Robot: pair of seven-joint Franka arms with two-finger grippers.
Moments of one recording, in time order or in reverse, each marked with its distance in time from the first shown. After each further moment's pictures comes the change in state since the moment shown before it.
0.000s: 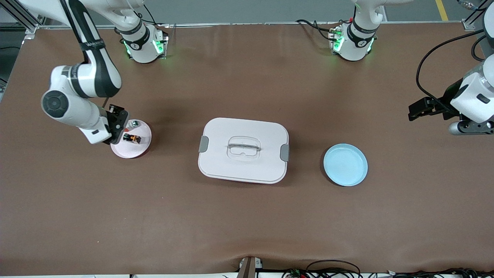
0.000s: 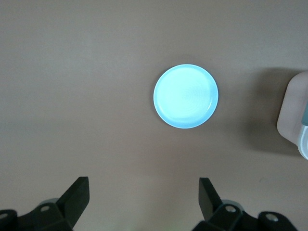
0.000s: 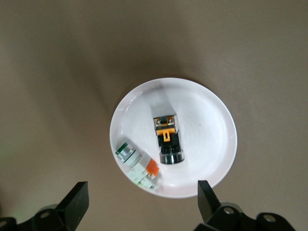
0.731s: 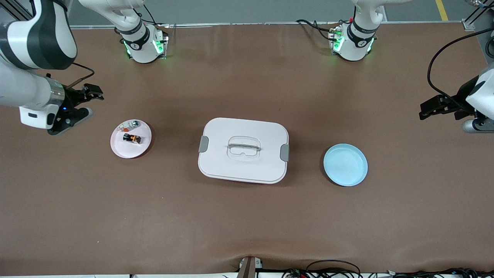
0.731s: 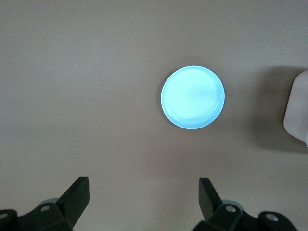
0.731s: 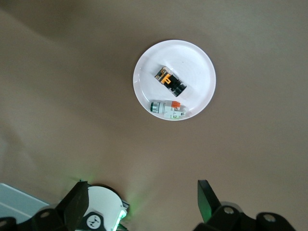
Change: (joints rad) left arm 0.033 -0.005 0.002 0.009 0.000 -0.002 0.071; right arm -0.001 -0.077 -0.007 0.365 0.012 -0.546 0.655
